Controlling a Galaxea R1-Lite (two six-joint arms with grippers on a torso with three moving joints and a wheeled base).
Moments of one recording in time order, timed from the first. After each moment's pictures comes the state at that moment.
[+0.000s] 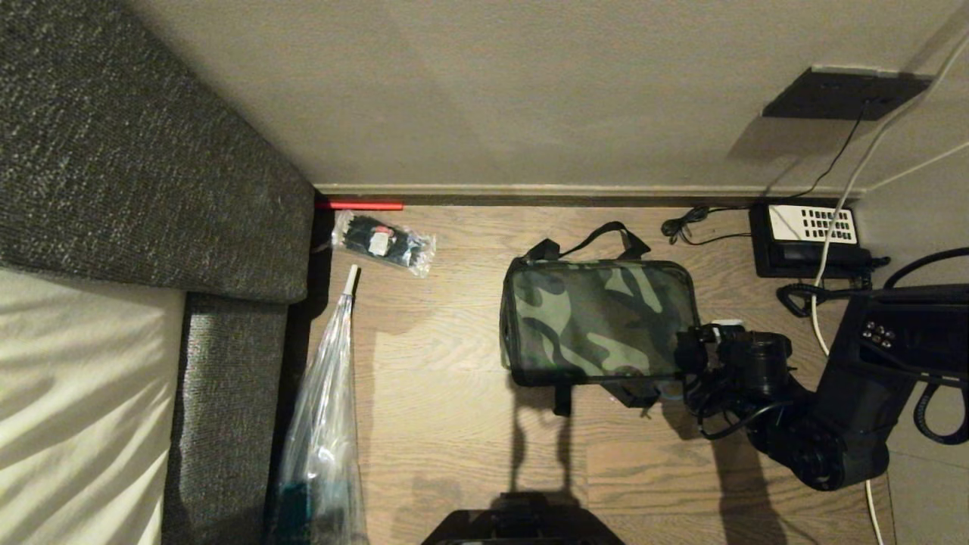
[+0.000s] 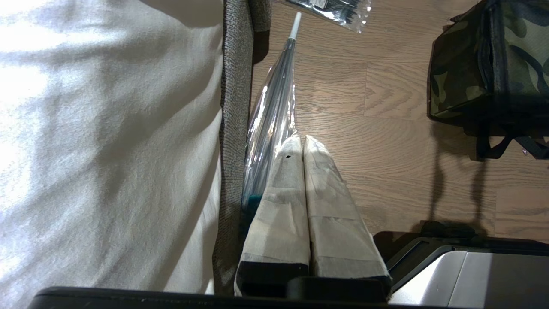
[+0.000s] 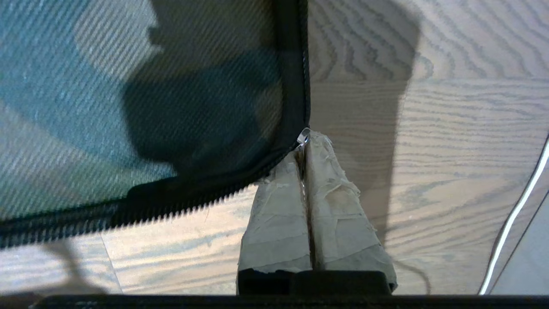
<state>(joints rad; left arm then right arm) 0.00 0.00 0.00 0.00 0.00 -0.01 0.17 2.28 -0.63 -1.16 -0.38 0.02</state>
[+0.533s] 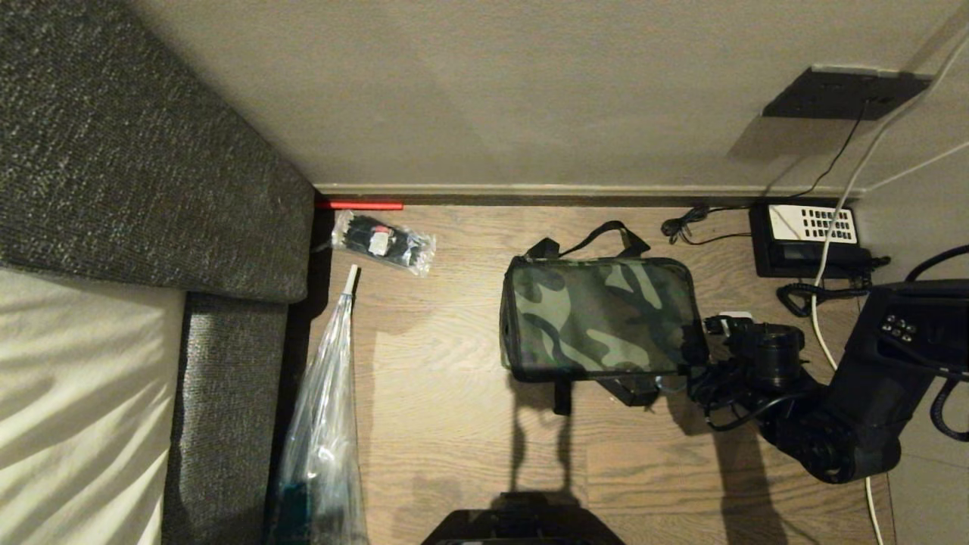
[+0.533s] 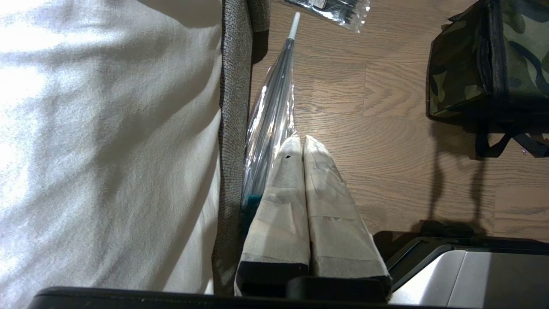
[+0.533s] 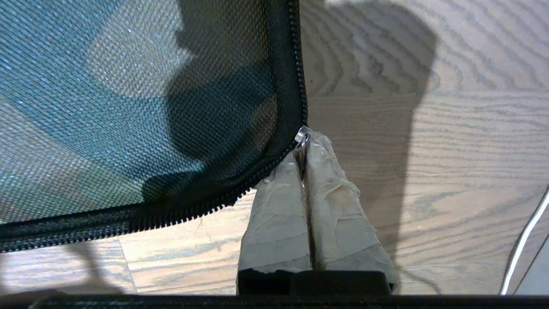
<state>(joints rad) 0.00 0.00 0.00 0.00 0.00 -0.01 0.14 2.24 -0.63 -1.15 -0.32 0.03</state>
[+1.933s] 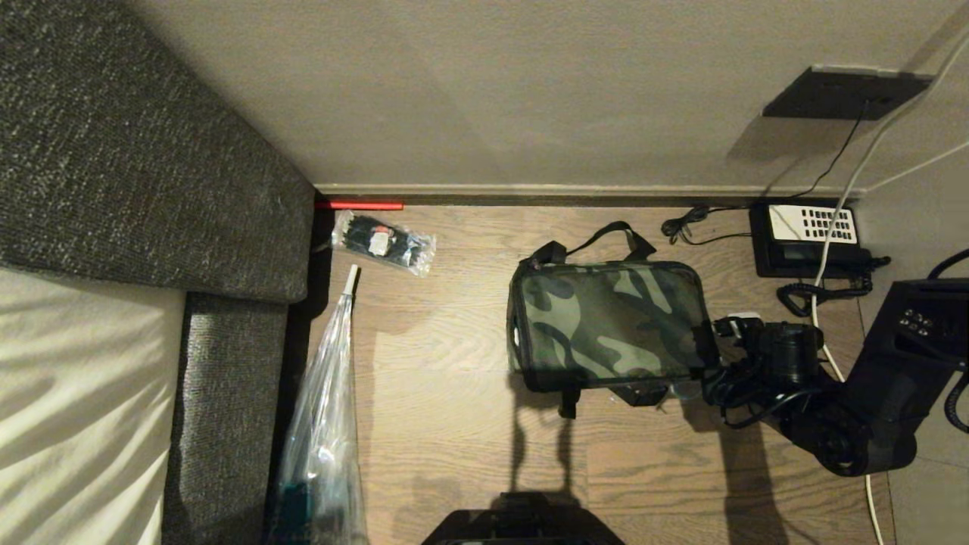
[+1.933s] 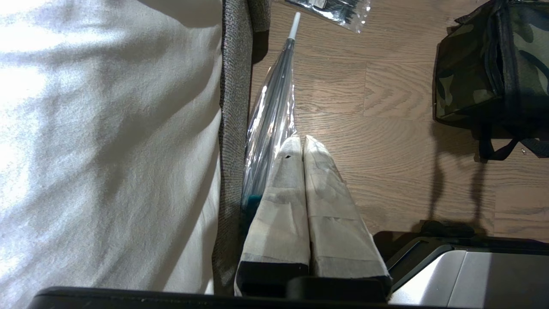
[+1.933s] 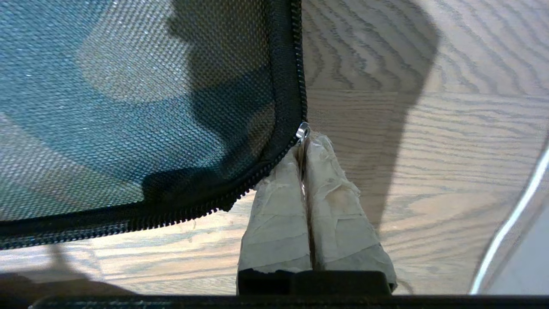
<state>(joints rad) 0.00 0.00 0.00 0.00 0.00 -0.01 0.07 2.24 -0.64 -1.11 -0.23 -0.06</state>
